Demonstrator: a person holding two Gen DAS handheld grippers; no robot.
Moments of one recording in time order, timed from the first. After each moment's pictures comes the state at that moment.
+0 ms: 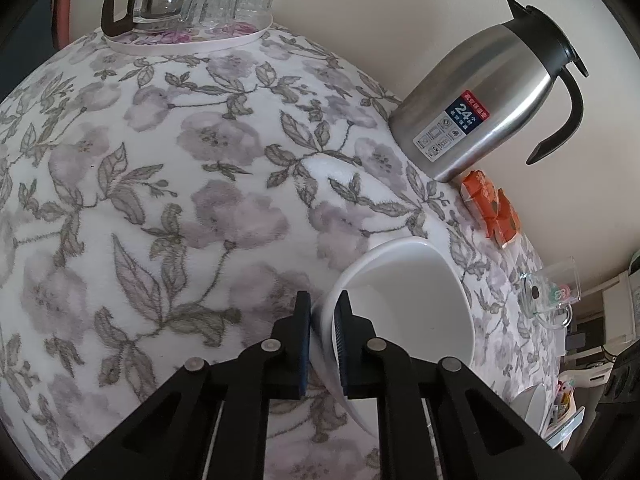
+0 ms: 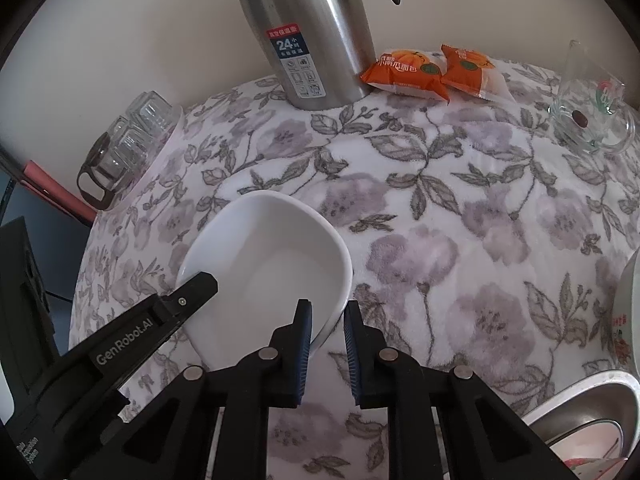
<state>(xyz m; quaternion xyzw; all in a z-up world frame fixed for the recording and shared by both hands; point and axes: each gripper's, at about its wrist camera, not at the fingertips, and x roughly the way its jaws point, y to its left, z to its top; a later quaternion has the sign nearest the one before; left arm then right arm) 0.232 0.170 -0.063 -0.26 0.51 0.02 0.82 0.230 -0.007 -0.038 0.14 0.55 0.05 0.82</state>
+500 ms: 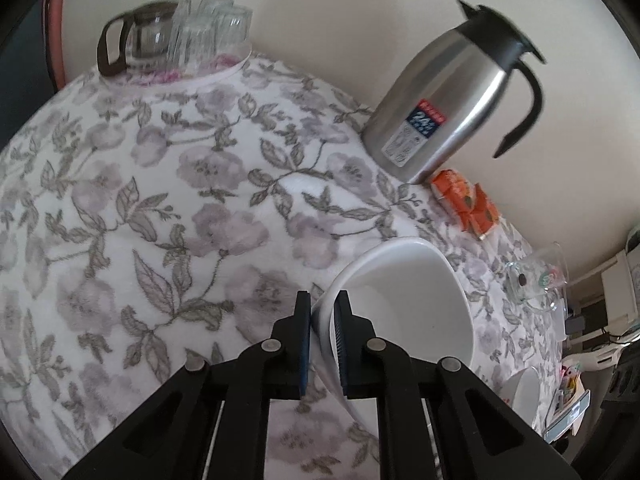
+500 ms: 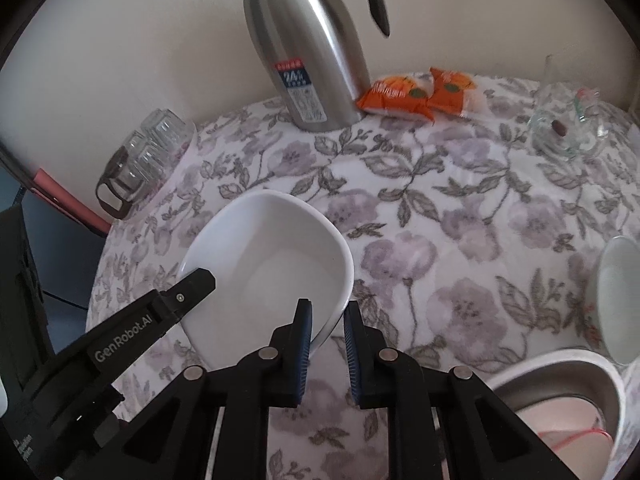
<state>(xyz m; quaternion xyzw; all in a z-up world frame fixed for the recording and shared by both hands) 0.213 0.149 -0.012 -0.22 0.50 0.02 0.84 0.204 -0.022 0.004 0.15 0.52 0.06 0.84</state>
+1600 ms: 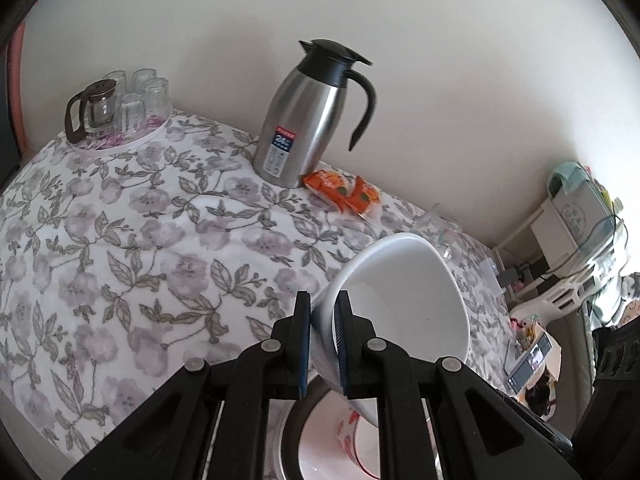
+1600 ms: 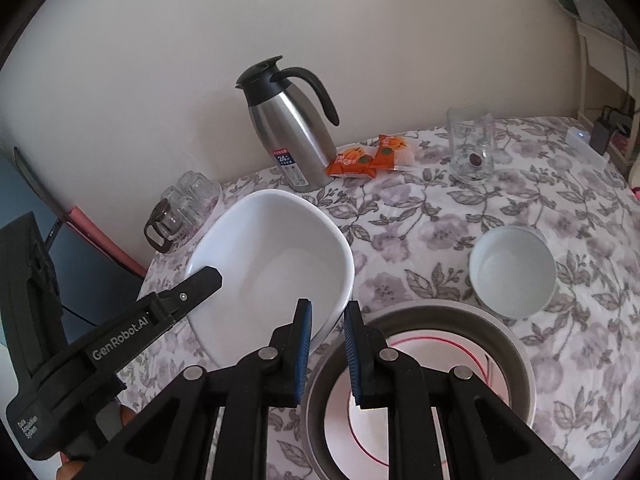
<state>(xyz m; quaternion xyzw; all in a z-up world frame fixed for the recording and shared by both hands) 0.118 0.067 0.086 -0.18 0.43 -0.08 0.88 0.082 -0.113 0.093 0.19 0.44 0.06 0.88</state>
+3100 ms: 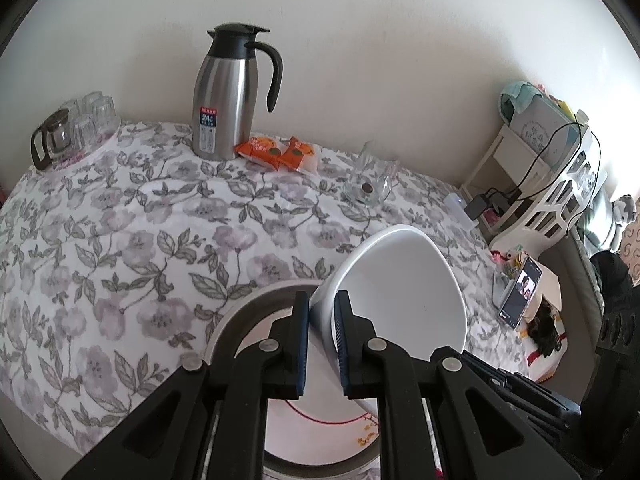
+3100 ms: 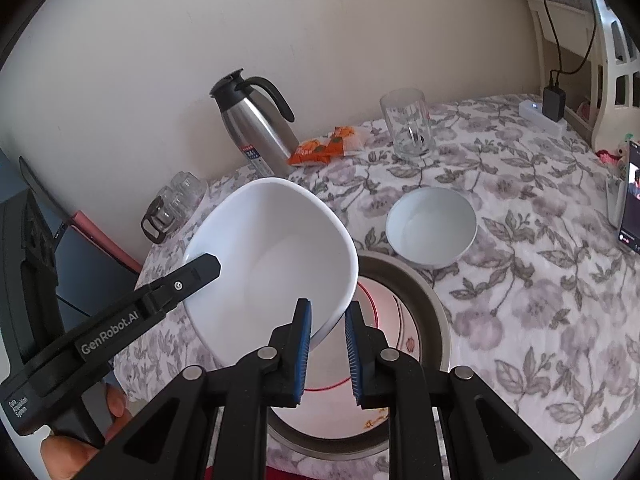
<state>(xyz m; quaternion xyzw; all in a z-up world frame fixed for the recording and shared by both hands) 0.056 -0.020 0.087 -0.09 0.45 -0.14 0.88 0.008 -0.191 0.084 0.21 0.44 0.06 0.87</state>
